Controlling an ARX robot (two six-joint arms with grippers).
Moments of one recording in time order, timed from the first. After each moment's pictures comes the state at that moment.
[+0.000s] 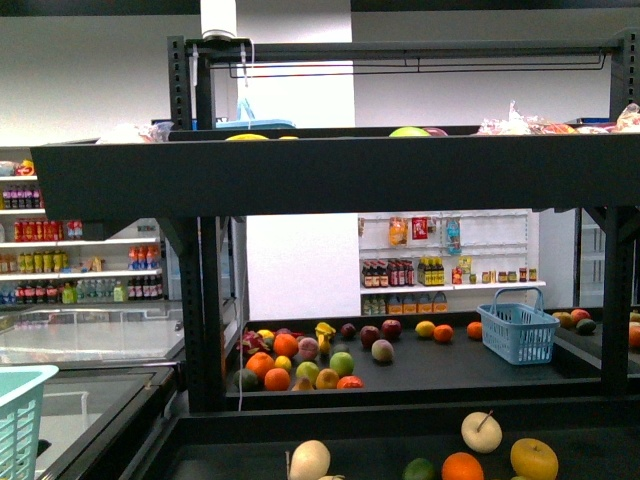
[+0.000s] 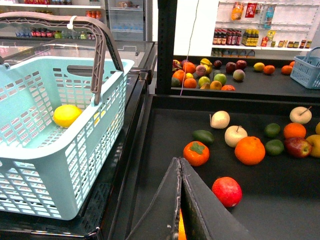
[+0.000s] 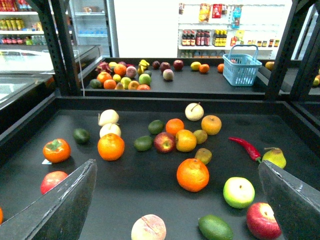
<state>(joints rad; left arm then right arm) 0.00 0.01 0.01 0.00 0.00 -0.01 0.00 0.00 0.02 0.00 0.00 0.00</state>
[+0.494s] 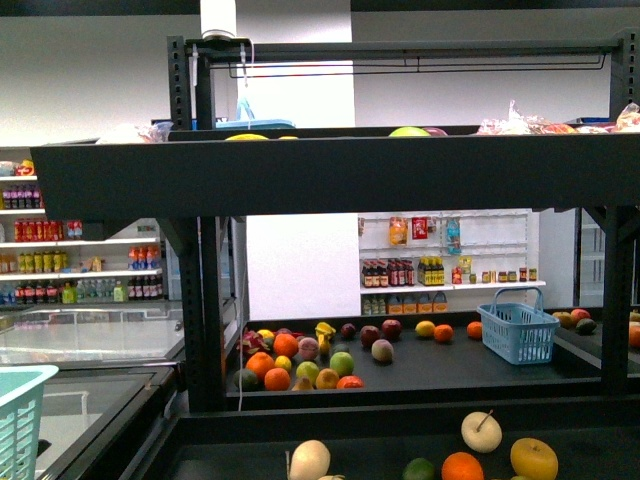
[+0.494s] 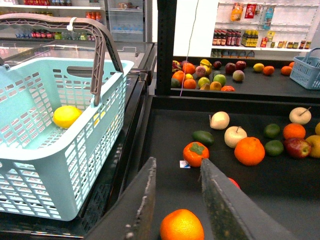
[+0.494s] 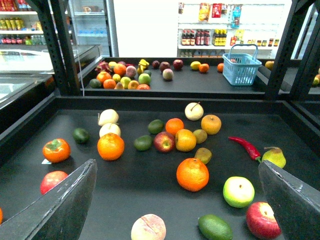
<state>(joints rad) 0.00 0.01 0.01 0.00 0.00 -0.01 0.00 0.00 0.02 0.00 0.00 0.00</state>
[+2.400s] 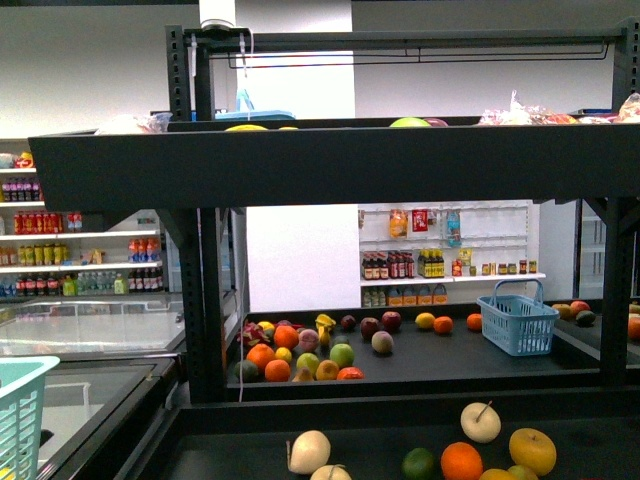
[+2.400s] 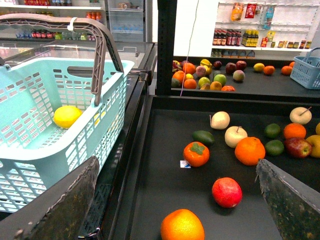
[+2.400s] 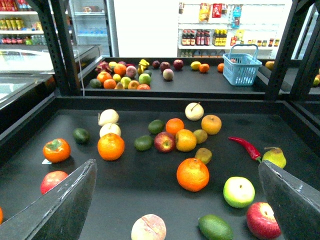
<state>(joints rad) 0.00 0.01 0.01 0.00 0.00 -0.01 0.00 0.00 0.02 0.00 0.00 0.00</state>
